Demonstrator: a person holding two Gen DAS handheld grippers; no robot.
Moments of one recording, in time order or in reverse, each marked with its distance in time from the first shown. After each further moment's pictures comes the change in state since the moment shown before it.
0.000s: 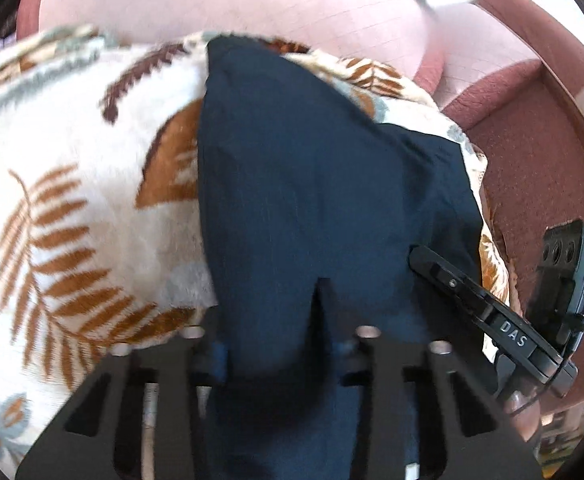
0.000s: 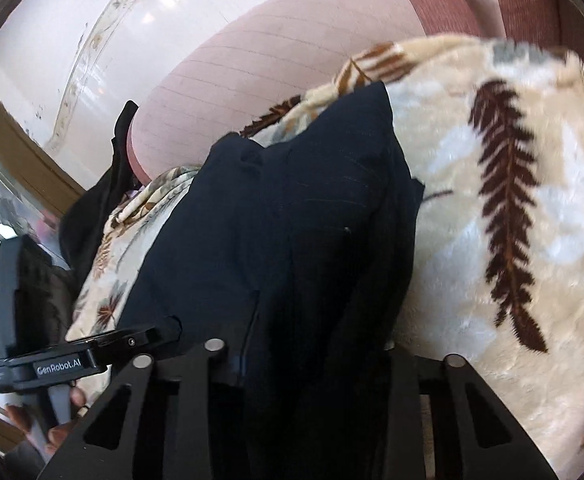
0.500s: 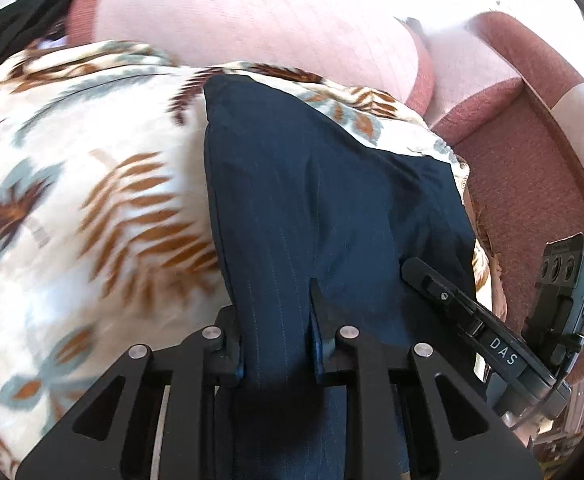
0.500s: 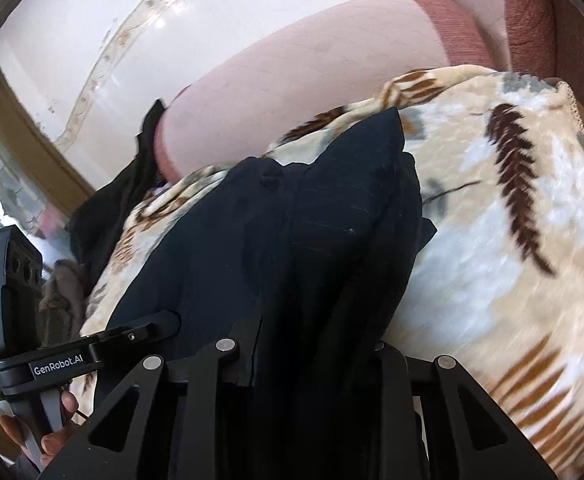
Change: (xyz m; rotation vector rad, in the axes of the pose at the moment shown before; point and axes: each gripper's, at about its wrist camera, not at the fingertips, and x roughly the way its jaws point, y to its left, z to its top) left arm -0.078 0.033 -0.040 -0.051 -0.059 0.018; right arm -0.039 0.073 -0.044 -0.017 -0.029 0.029
